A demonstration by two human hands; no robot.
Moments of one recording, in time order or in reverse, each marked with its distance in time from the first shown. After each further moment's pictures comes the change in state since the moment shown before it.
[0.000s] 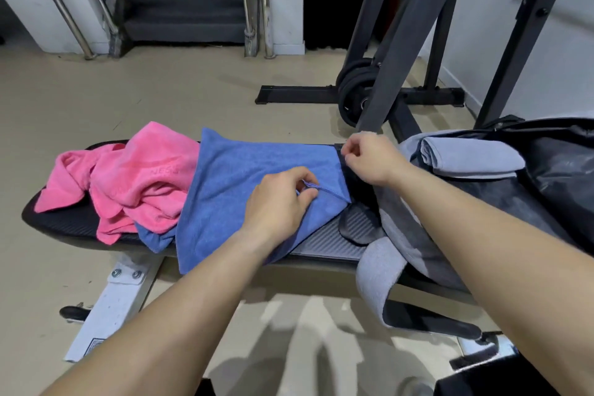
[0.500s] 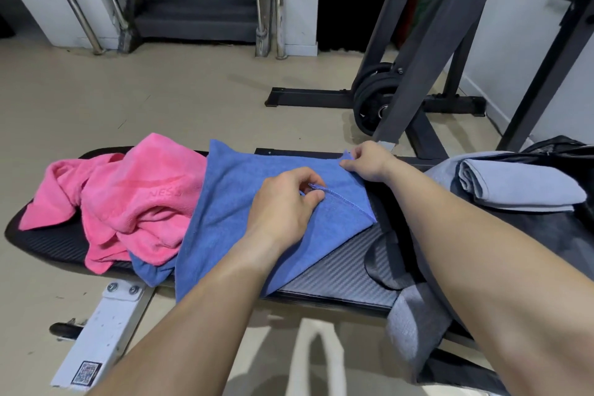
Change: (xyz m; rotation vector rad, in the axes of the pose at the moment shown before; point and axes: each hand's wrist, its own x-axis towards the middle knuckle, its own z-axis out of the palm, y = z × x) left_hand 0.048 -0.022 -0.009 -0.120 0.033 -0.055; right_hand 0.114 0.015 0.049 0.087 -0.189 0.198
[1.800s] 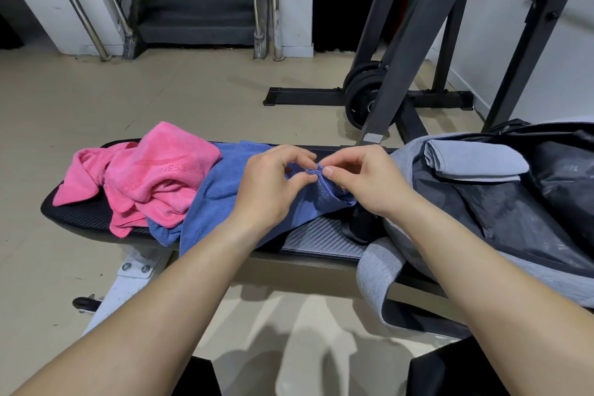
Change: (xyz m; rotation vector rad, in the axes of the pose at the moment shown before) left_hand -0.053 0.037 -0.024 -0.137 0.121 0.301; right_hand -0.191 -0.014 -0.011 0.518 0.120 -0.520
